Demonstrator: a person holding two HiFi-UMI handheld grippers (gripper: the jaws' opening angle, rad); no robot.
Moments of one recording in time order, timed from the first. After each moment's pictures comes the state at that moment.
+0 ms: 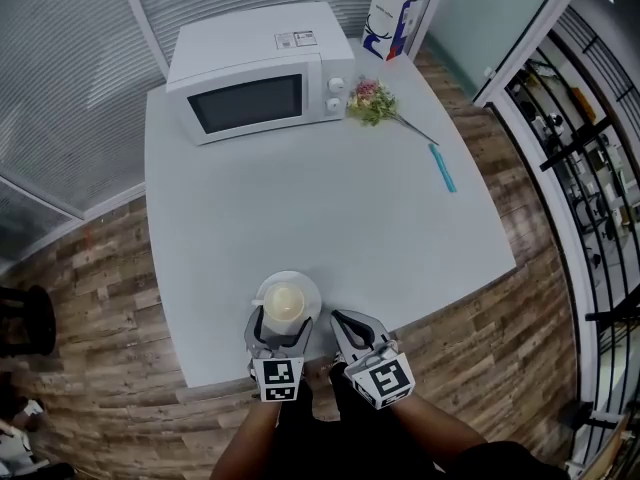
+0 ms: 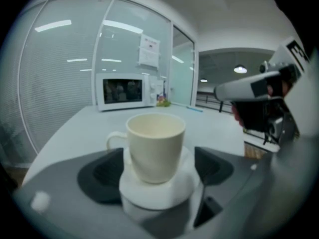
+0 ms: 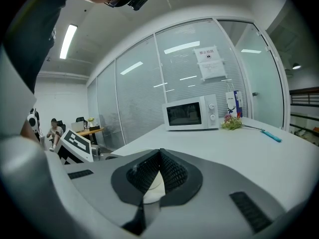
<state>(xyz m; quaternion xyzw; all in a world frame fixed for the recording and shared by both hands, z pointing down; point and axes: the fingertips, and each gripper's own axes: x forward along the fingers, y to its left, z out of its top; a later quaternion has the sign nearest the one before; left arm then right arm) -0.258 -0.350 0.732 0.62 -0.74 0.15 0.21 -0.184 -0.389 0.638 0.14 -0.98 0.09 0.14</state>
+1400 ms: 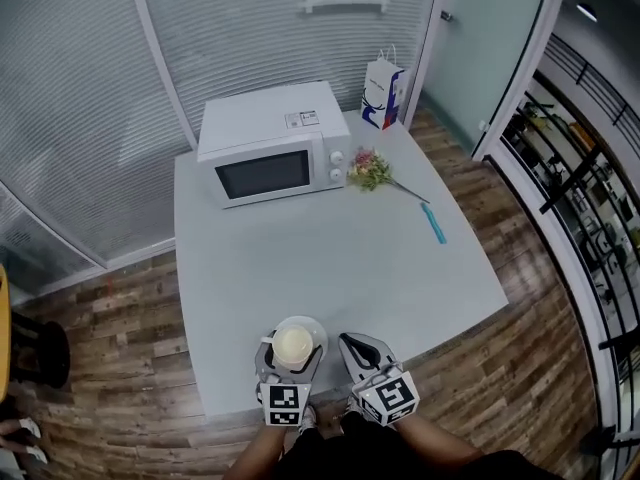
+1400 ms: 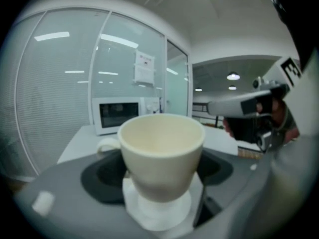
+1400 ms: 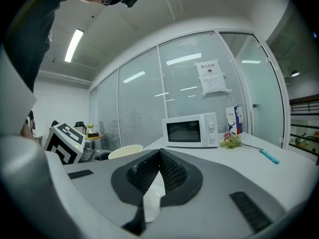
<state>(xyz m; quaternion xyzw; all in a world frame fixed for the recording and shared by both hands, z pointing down) -0.259 -0.368 0.642 0.64 -0.74 0.13 0.15 -0.185 -0.404 0.577 0.15 -0.98 0.06 0.09</state>
